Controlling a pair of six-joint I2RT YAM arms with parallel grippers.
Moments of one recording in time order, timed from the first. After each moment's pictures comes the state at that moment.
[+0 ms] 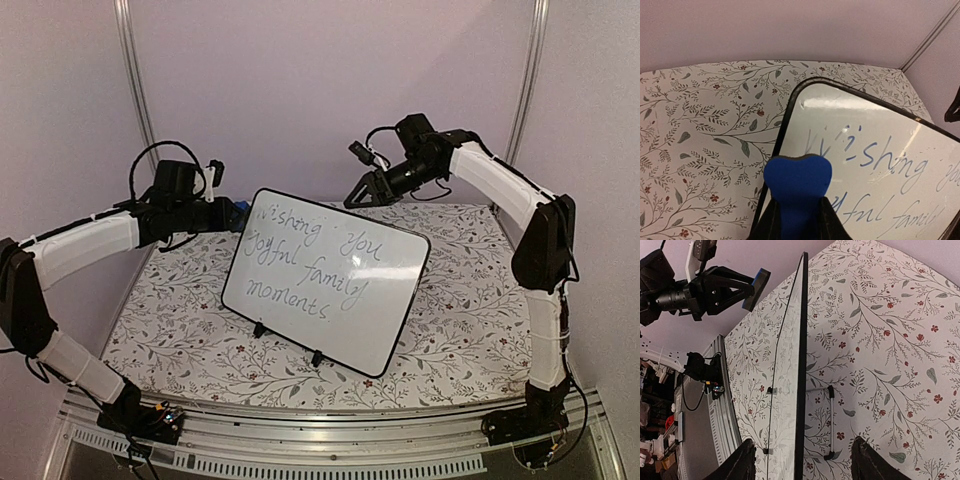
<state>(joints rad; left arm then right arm) -0.40 1.45 1.11 -0.20 0.10 -0.30 0.50 2.17 2.23 -0.98 -0.80 -0.10</state>
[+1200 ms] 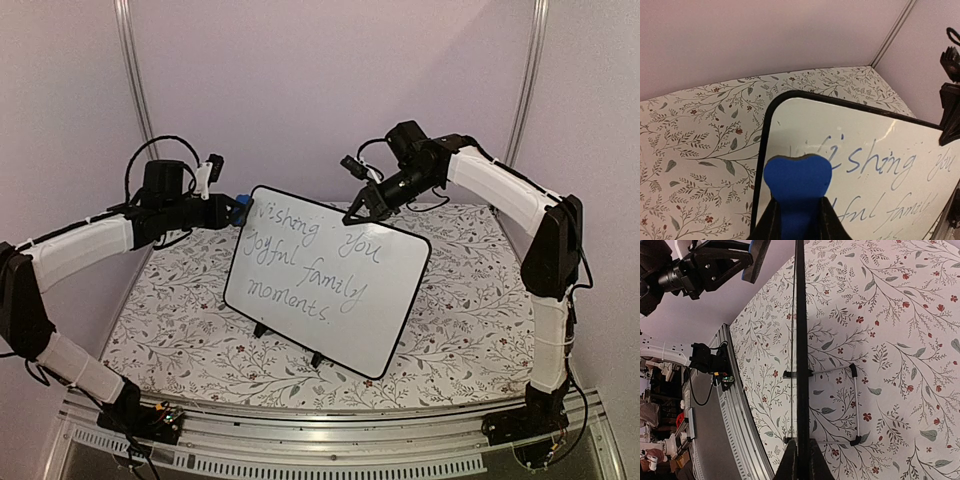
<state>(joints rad) -0.34 1.42 1.05 -0.08 0.29 -0.19 0.58 2.08 2.11 -1.00 -0.76 -0.02</state>
